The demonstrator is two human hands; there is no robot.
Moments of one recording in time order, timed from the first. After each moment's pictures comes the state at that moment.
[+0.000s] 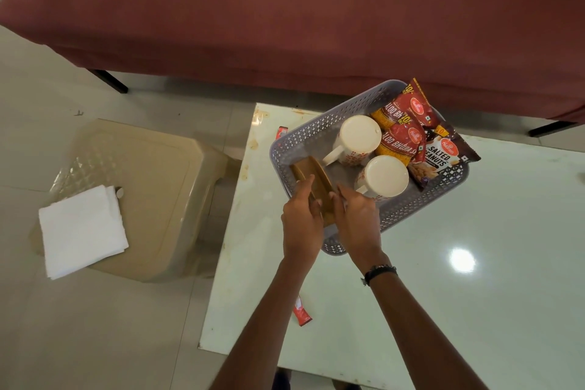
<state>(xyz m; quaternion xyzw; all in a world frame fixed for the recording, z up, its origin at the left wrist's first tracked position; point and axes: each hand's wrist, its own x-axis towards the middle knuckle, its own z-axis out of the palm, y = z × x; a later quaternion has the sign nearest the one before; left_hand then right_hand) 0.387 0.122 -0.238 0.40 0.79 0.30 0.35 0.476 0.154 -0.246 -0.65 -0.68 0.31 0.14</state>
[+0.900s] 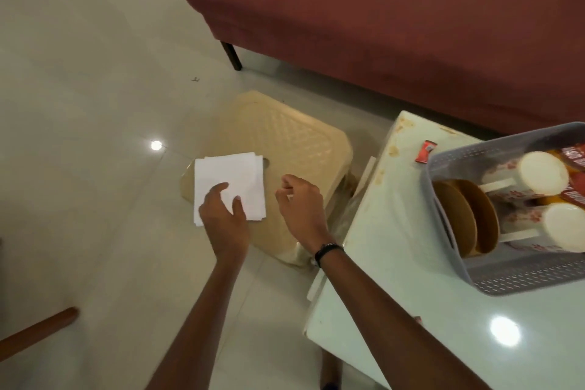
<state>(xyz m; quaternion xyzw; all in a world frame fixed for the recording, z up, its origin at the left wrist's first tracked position) 0.072 -0.037 -0.256 0.20 0.91 0.35 0.08 0.160 0.055 -0.246 -0.48 -0.73 0.48 0.11</state>
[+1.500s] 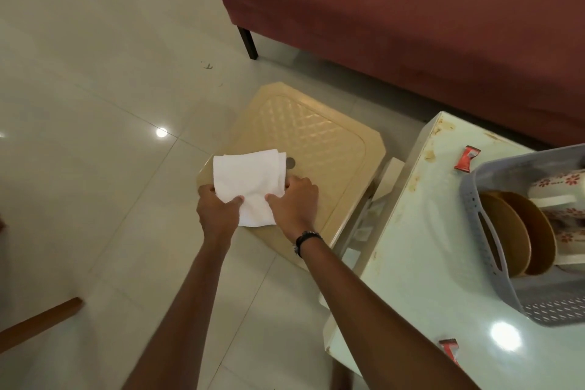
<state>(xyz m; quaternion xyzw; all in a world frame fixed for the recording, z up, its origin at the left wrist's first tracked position) 0.005 -0.036 -0.263 0.00 0.90 0.35 0.25 0.091 0.039 -0.280 -0.56 -0.70 0.45 0.03</state>
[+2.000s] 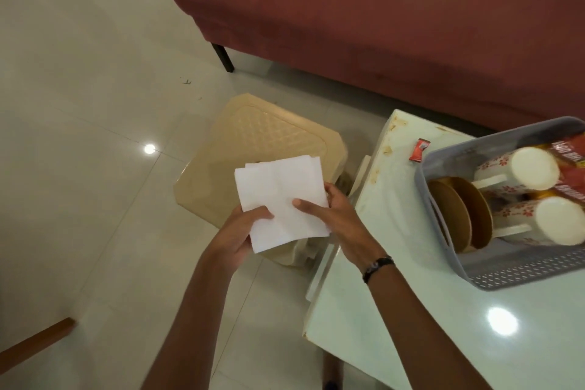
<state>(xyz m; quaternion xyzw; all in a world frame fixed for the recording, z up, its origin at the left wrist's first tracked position) 0.086 -0.017 -0.212 0.02 0.64 0.50 0.59 0.232 0.083 -0.230 -0.49 -0.44 0.75 0.09</state>
